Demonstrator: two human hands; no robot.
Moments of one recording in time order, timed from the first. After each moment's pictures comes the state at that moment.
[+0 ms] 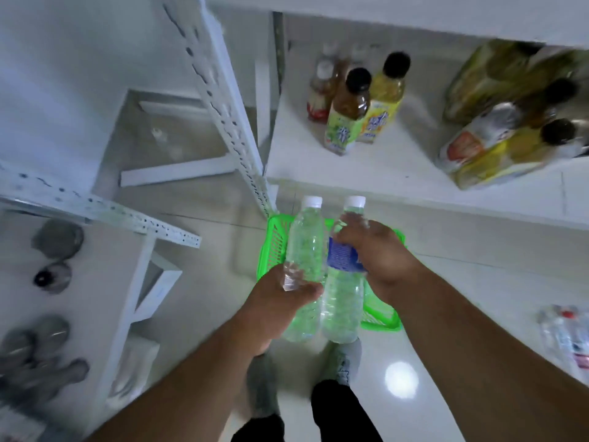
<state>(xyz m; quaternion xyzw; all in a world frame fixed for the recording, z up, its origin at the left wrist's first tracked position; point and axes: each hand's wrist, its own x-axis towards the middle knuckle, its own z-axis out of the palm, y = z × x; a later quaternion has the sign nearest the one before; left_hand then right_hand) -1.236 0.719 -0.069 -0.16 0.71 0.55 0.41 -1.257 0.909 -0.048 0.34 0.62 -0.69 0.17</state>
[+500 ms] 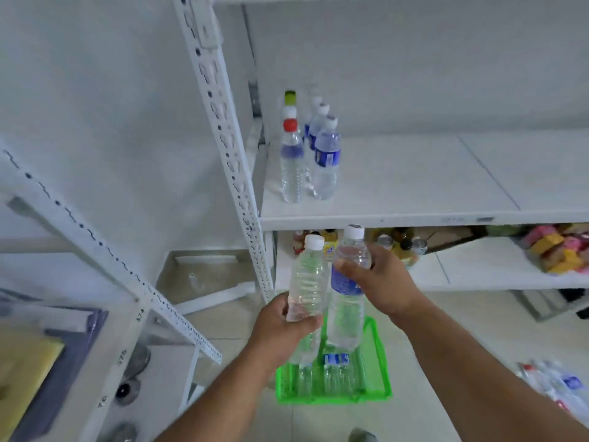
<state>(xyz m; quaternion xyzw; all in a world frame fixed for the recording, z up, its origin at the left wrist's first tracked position) -1.176 0.677 0.264 0.03 0.76 0.59 0.27 -1.147 0.878 0.310 0.20 0.78 -0.59 -0.09</state>
